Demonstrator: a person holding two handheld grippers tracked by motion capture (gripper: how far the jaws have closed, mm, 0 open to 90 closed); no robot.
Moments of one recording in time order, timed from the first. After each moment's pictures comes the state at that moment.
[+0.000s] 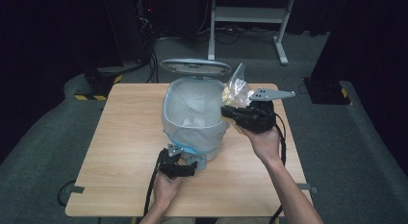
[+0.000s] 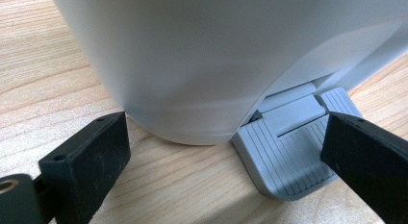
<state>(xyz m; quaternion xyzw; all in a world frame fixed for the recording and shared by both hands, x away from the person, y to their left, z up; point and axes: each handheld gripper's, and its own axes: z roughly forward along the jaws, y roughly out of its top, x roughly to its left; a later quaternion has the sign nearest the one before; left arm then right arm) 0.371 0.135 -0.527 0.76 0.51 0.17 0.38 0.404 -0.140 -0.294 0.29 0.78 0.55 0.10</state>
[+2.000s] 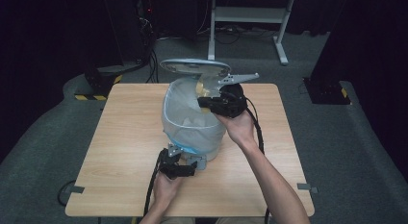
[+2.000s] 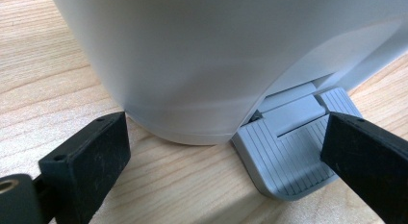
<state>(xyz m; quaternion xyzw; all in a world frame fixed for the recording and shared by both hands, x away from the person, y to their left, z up) 0.370 0.135 -0.527 0.76 0.51 0.16 0.38 0.447 -0.076 -0.292 0.29 0.80 0.51 0.07</state>
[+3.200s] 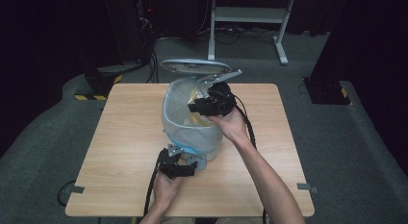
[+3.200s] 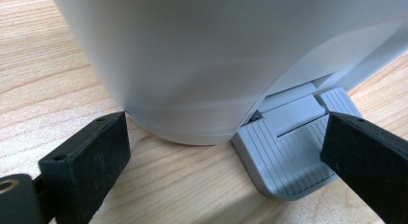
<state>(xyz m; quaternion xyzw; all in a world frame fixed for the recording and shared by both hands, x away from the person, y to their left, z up) 0.370 0.135 -0.527 0.76 0.51 0.16 0.38 0.464 -0.051 -0.303 0.29 0.84 0.46 0.04</state>
